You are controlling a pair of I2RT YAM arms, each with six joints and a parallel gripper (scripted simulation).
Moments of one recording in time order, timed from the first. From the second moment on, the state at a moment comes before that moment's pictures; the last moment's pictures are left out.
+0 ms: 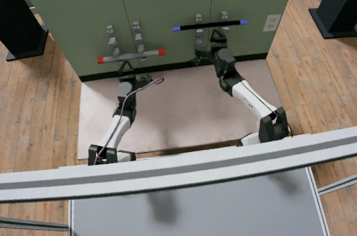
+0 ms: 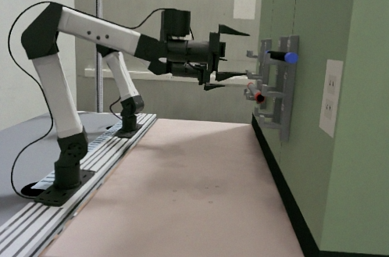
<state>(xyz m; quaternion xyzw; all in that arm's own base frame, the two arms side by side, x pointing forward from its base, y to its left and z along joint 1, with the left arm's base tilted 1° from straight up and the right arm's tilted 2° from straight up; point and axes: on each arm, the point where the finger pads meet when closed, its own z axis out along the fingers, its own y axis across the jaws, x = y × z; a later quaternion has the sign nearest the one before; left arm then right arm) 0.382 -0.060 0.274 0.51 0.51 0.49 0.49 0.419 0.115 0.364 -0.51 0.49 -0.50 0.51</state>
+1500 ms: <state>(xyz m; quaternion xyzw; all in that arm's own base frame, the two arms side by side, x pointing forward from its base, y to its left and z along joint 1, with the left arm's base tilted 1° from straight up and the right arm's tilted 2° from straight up) 0.382 -0.060 0.274 0.51 0.51 0.49 0.49 0.443 0.117 0.363 -0.51 0.49 -0.50 0.50</state>
